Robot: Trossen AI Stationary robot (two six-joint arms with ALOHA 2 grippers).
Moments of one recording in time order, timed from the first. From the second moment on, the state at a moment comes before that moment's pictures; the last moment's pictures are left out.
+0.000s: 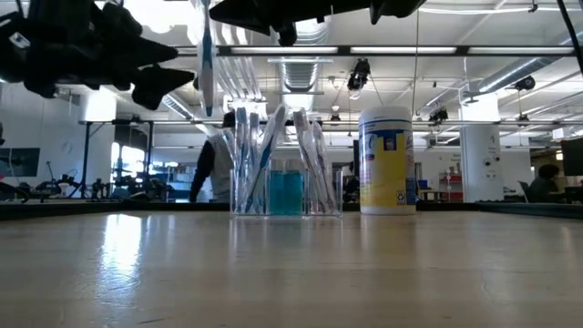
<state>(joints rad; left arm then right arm) 0.28 0.63 0.16 0.46 0.30 -0.10 0.07 1.83 1.29 0.49 0.23 -0.14</state>
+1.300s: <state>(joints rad) 0.23 0.99 0.39 0.59 0.46 -0.06 0.07 1.83 1.28 0.48 0.26 -0.16</state>
